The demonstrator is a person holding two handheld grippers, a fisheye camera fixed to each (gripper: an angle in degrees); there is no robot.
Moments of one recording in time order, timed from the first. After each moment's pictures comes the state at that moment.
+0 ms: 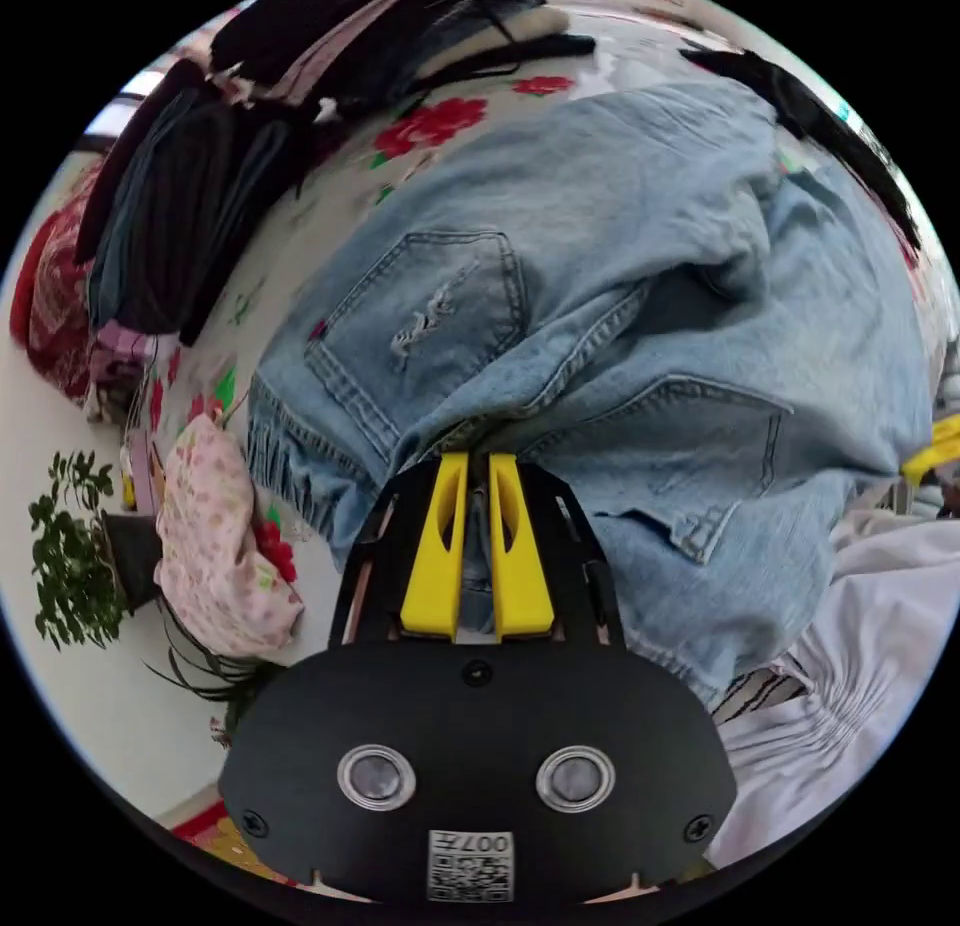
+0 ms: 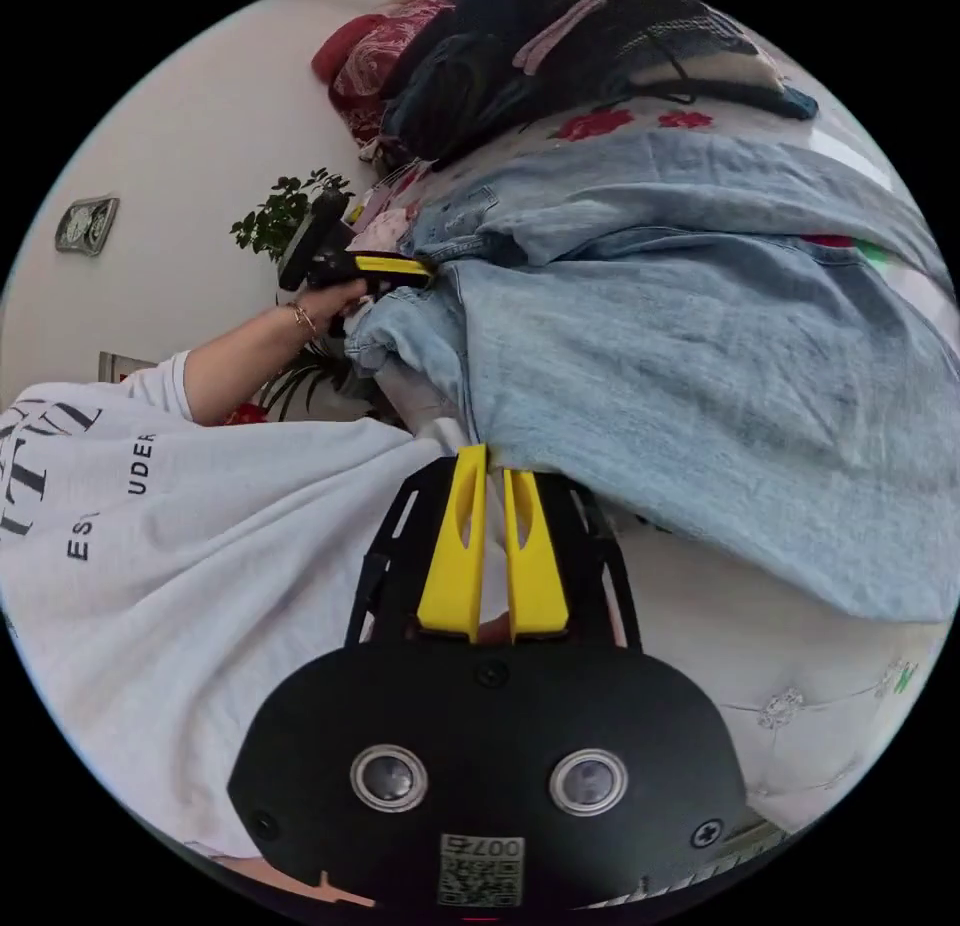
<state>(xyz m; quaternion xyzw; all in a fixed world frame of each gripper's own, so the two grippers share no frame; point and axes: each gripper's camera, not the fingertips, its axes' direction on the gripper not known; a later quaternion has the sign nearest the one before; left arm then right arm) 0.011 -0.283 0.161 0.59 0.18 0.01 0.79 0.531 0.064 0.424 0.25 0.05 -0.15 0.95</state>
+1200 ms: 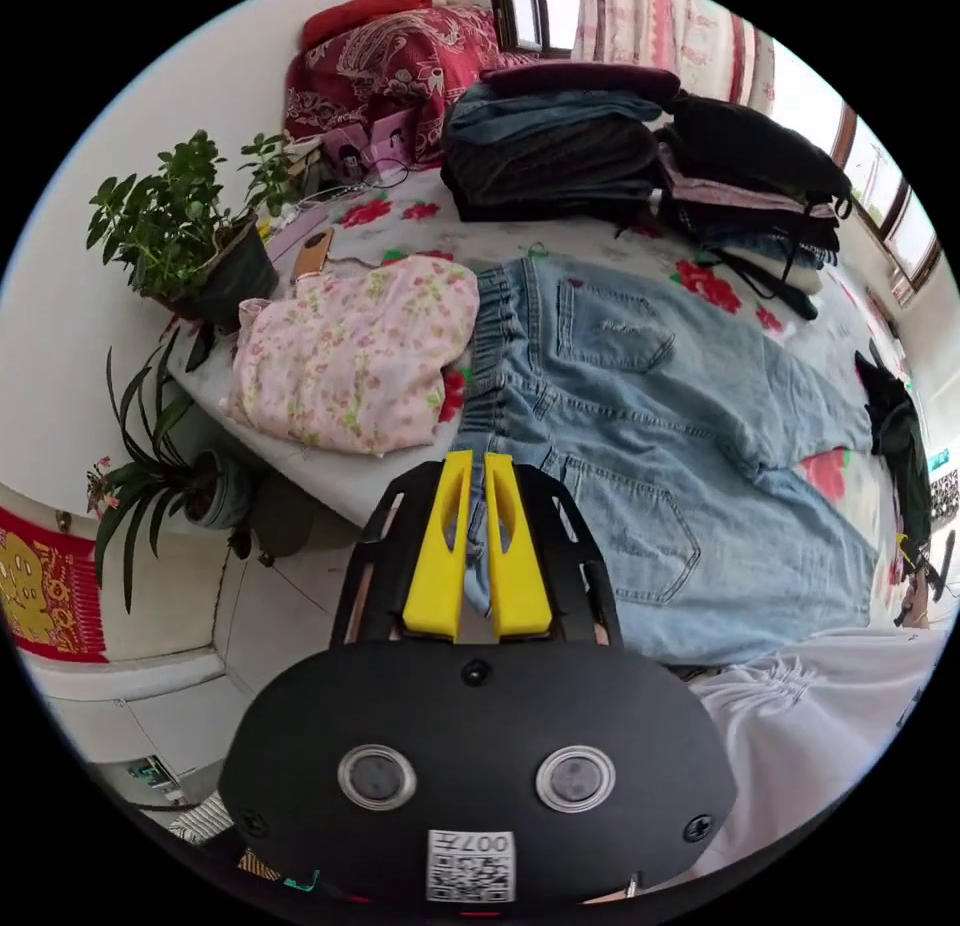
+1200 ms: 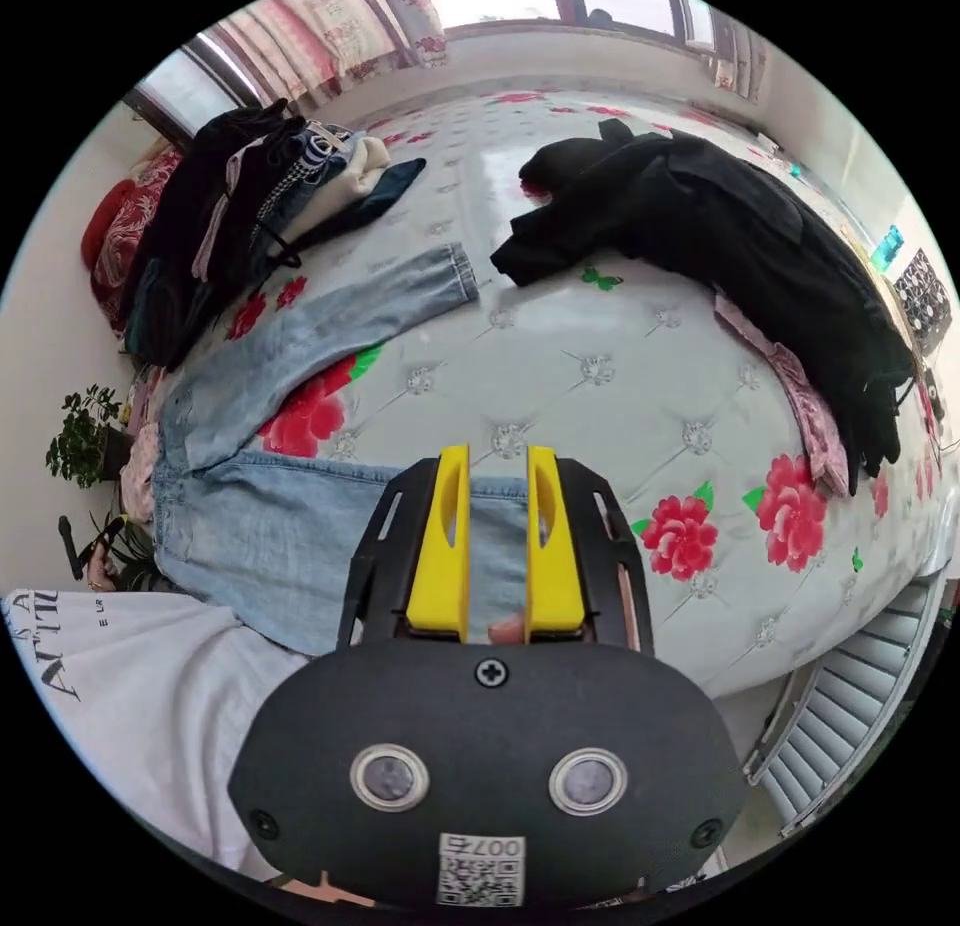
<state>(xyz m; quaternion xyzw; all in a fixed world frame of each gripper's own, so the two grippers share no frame) -0.134 -0.086 0.239 0.61 0.38 -0.21 0.66 0.665 0.118 0.286 0.42 0.21 0.16 0.87</state>
